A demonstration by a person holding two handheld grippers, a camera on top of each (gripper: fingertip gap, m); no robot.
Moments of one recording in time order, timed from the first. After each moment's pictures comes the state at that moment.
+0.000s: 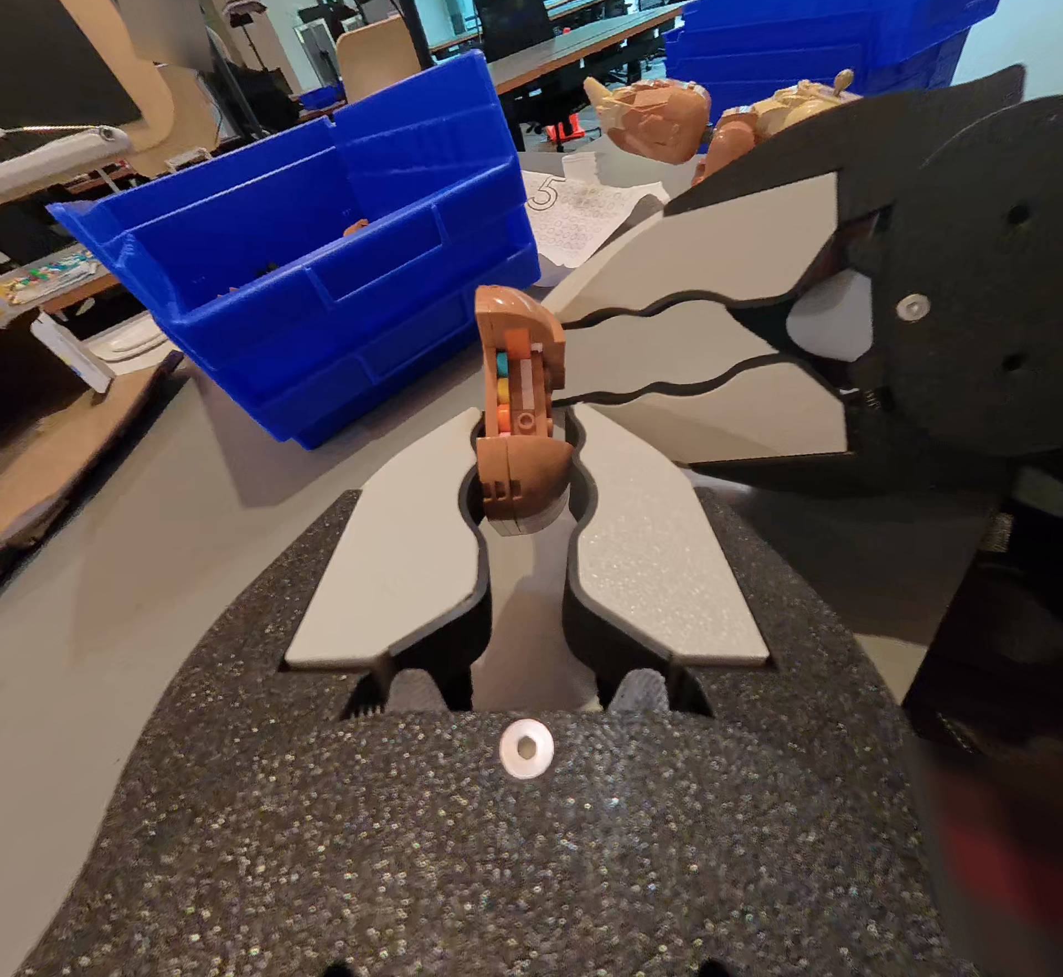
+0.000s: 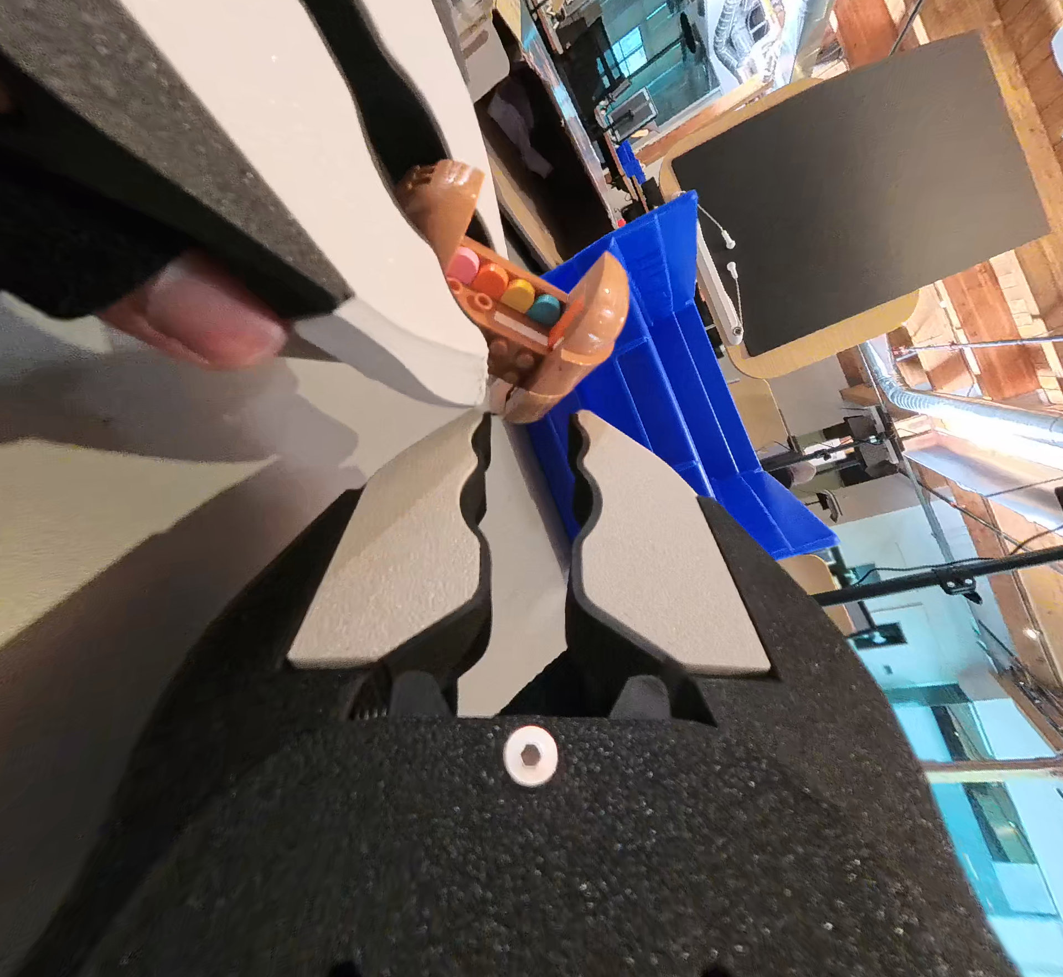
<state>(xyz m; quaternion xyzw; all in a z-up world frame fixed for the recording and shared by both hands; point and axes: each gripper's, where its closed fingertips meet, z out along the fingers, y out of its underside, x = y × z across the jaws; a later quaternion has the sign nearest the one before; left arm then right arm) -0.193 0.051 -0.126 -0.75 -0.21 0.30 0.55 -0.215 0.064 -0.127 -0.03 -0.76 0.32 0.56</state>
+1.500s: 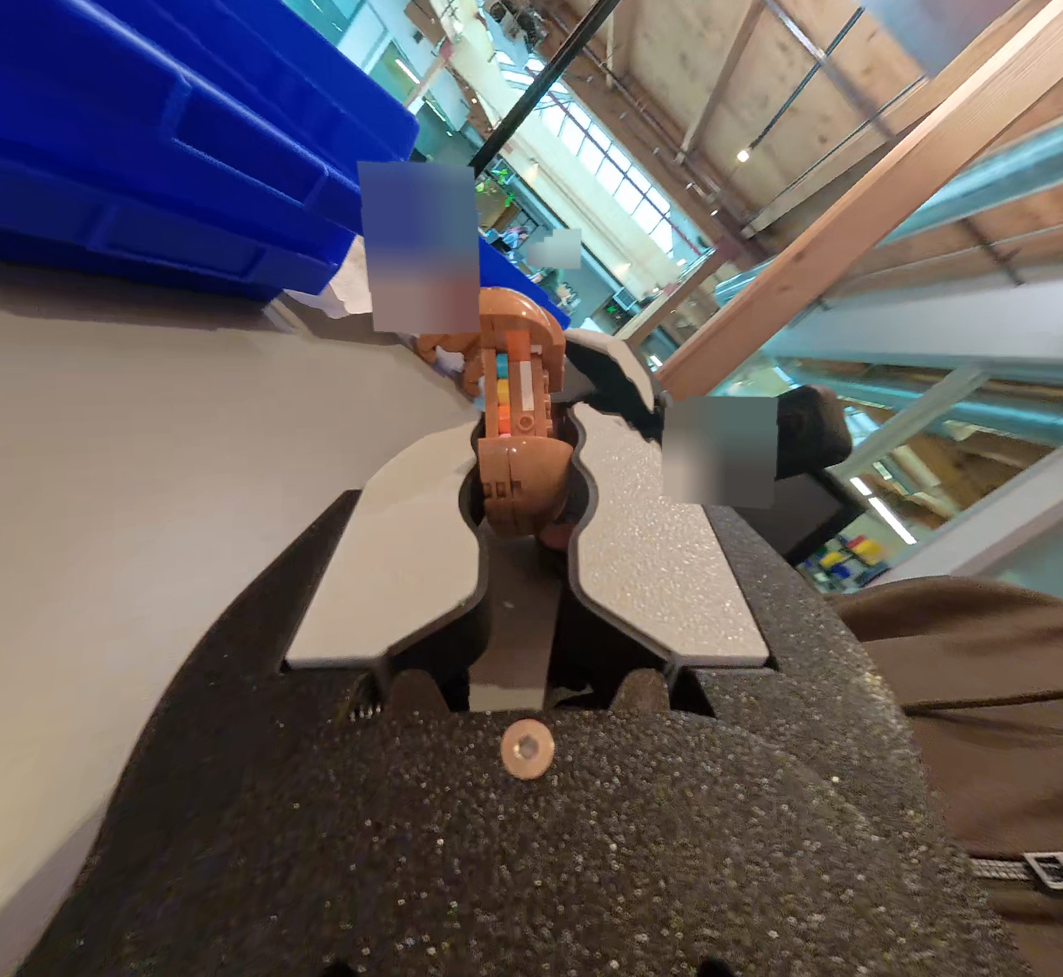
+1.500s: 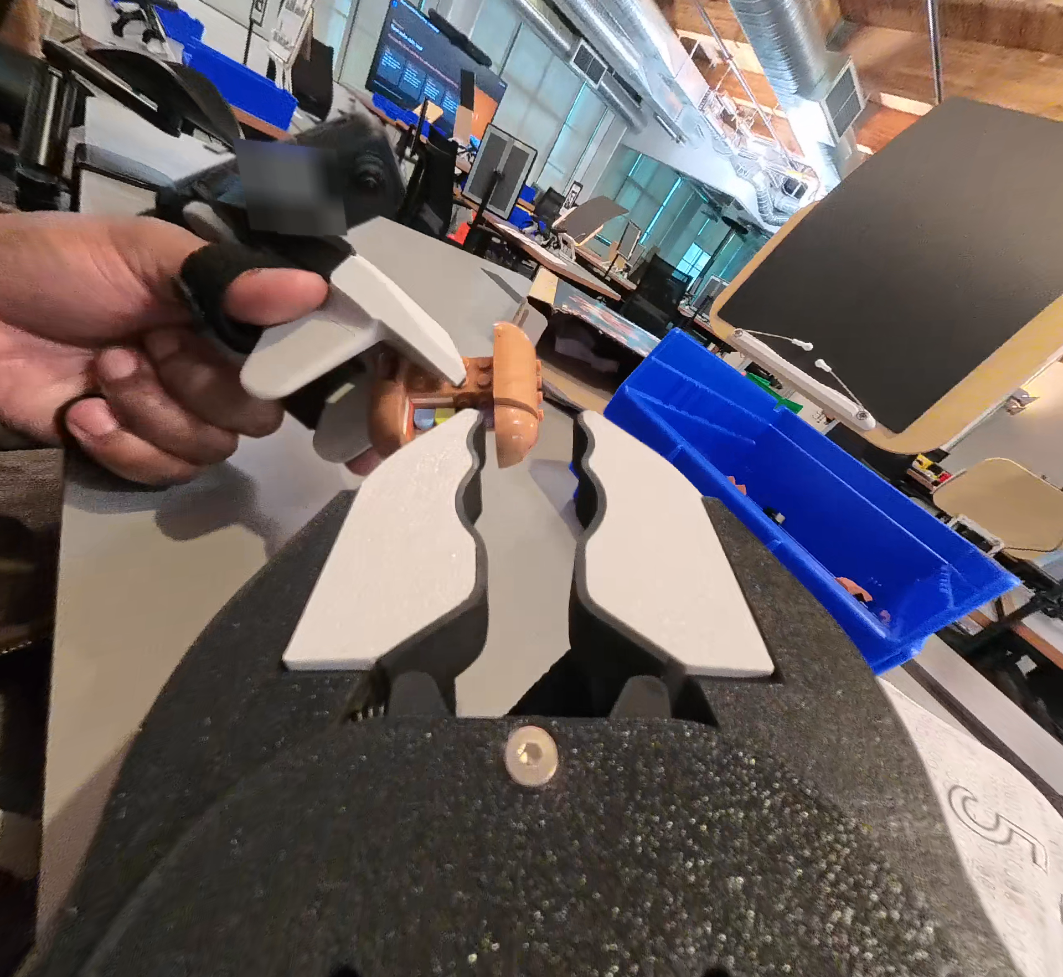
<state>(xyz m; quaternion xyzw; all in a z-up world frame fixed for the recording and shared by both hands) -0.179 0.035 -0.092 -0.56 -0.33 -0.19 0.74 -0.183 0.054 -0.077 -0.07 -0.69 0.60 0.41</state>
